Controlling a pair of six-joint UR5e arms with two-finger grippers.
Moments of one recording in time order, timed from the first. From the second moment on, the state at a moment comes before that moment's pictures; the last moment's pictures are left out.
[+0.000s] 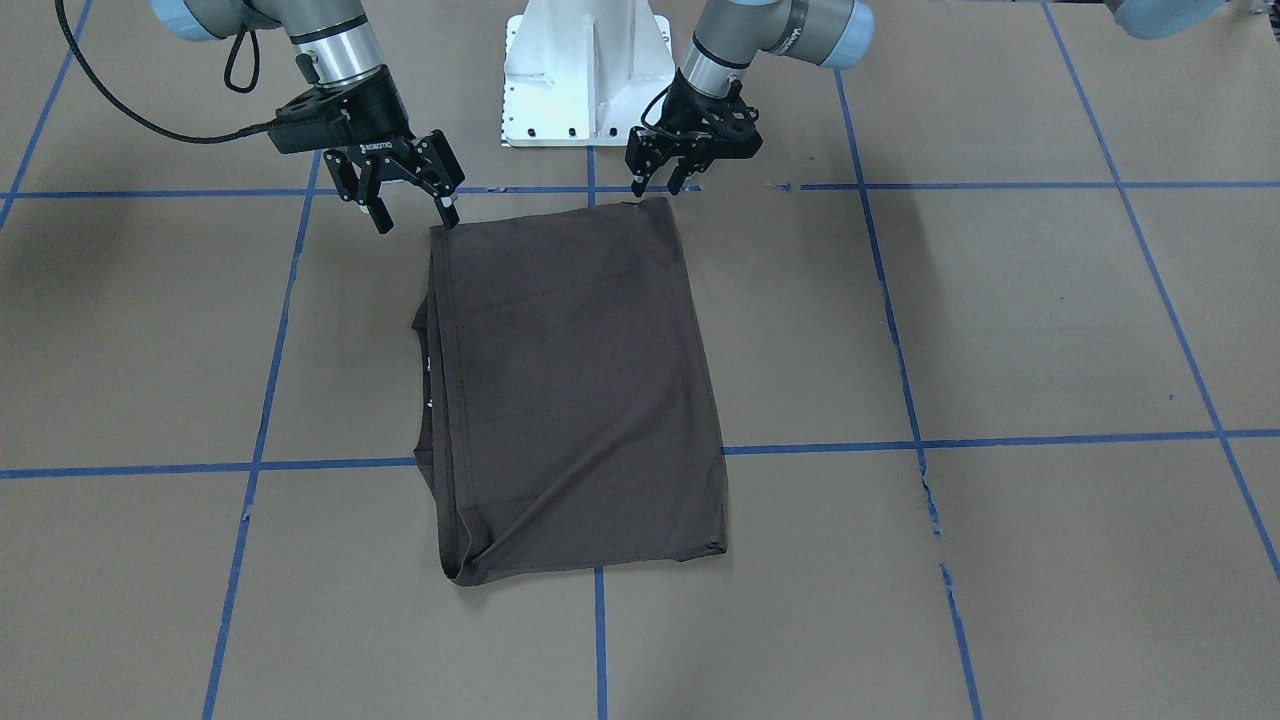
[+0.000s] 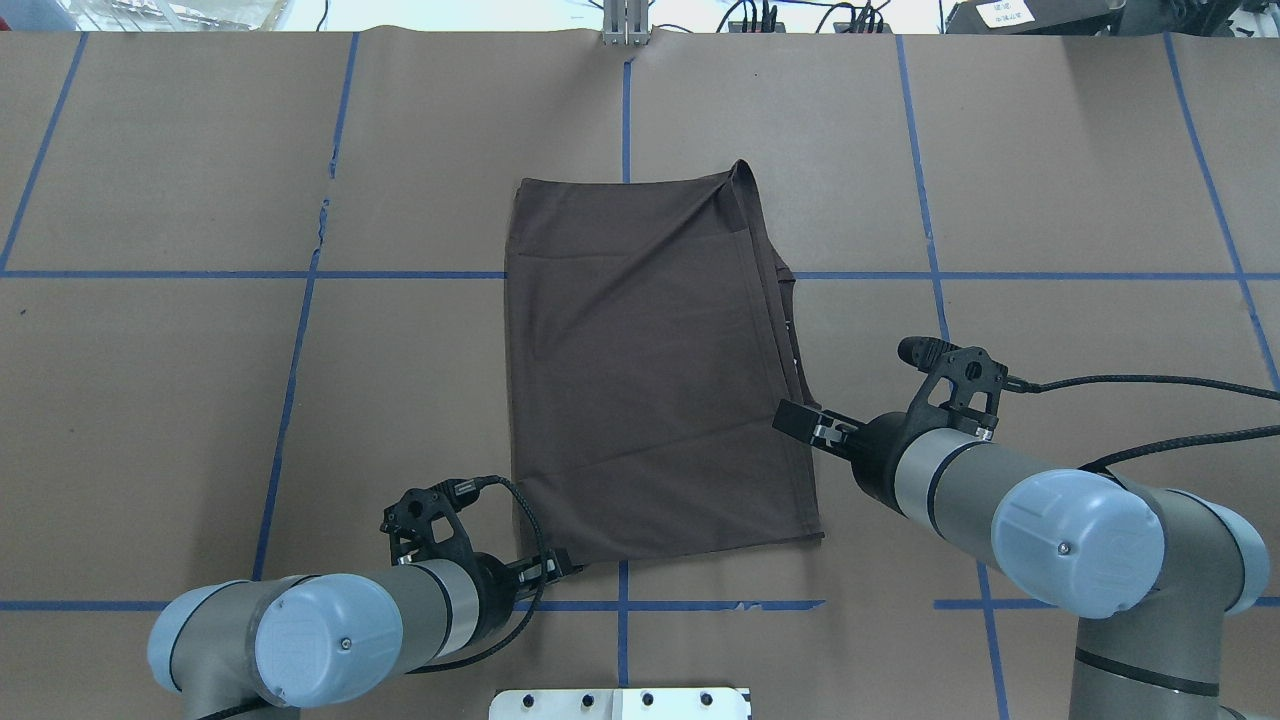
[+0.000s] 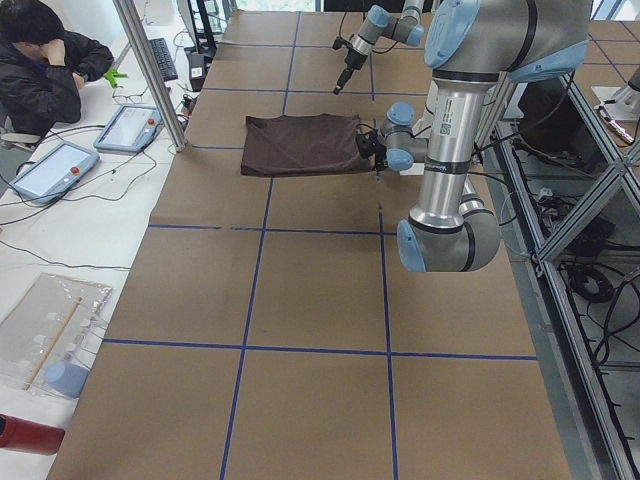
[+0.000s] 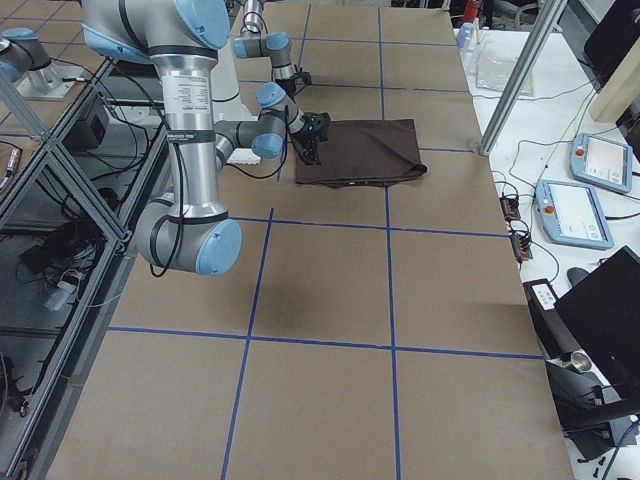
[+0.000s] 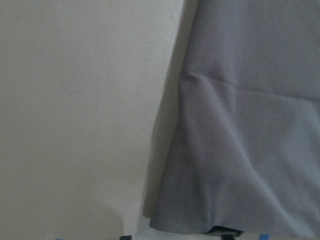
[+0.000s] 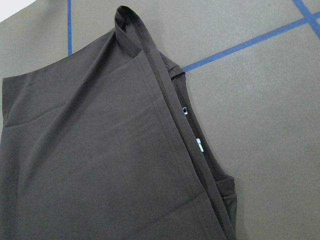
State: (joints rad) left arm -0.13 -1.90 -1.90 -2.05 -1.49 -1.84; right arm 0.30 -1.46 2.13 -1.16 1.34 1.65
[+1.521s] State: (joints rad) left arm -0.16 -1.92 -1.85 -2.06 -1.48 -1.81; right arm 0.30 -1.46 2.12 -1.16 1.34 1.65
